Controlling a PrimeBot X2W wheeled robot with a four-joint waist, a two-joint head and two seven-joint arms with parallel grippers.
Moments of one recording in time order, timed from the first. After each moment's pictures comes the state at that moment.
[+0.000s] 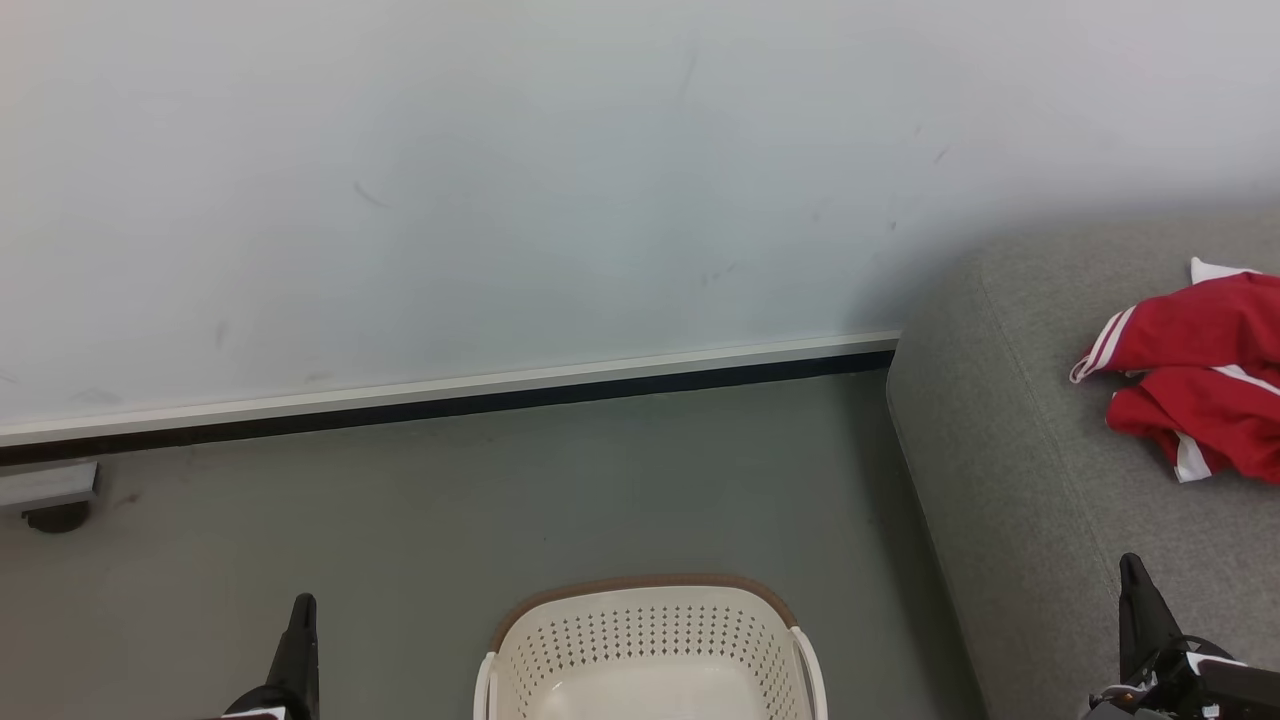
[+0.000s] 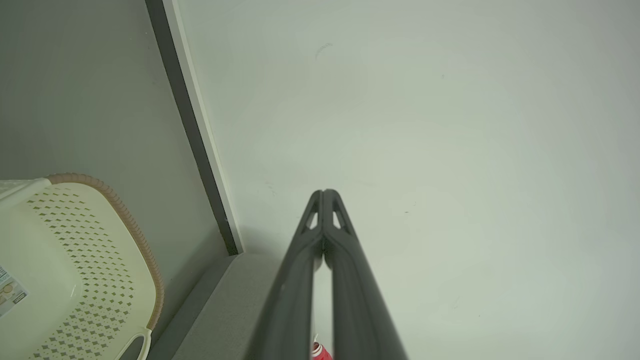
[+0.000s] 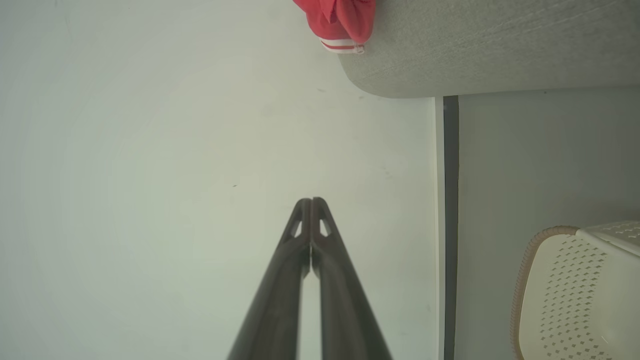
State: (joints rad) left arm -0.19 0.05 0.02 0.32 -1.62 -0.13 0.06; right arm -0.13 -0.05 -0.21 0.27 1.60 0.13 0.16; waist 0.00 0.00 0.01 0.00
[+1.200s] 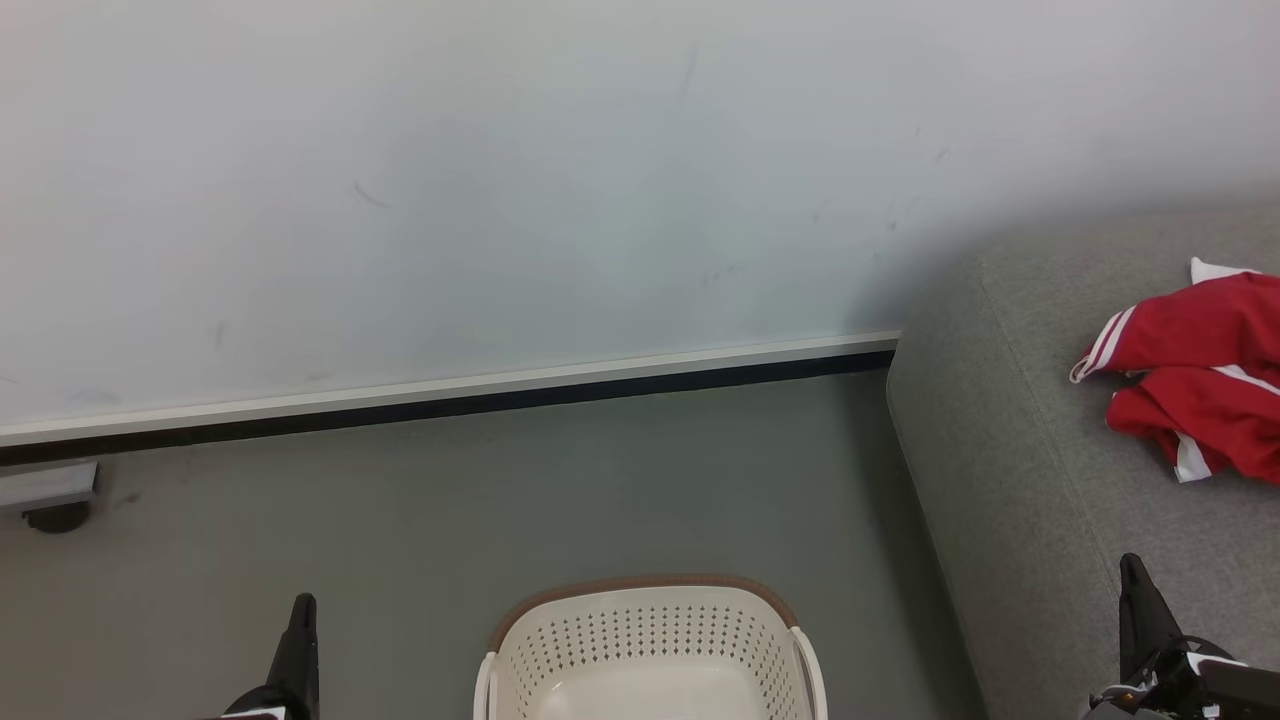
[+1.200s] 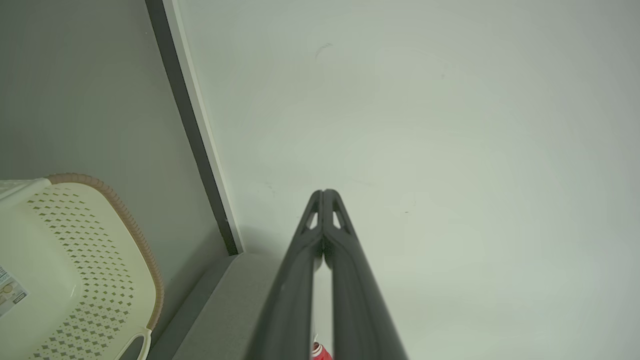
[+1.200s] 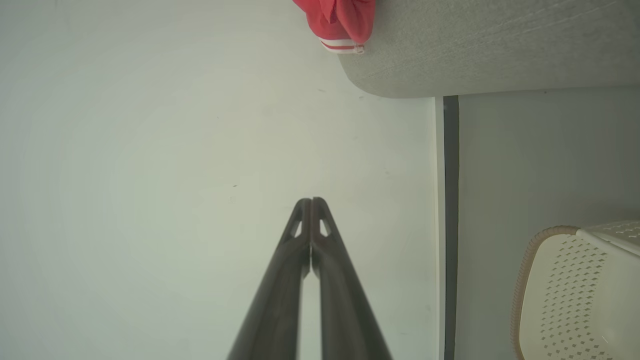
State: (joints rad) left arm -0.19 0.05 0.02 0.32 -1.62 -0.13 0.06; right arm -0.13 -0.05 -0.21 0.27 1.60 0.13 0.16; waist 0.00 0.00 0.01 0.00
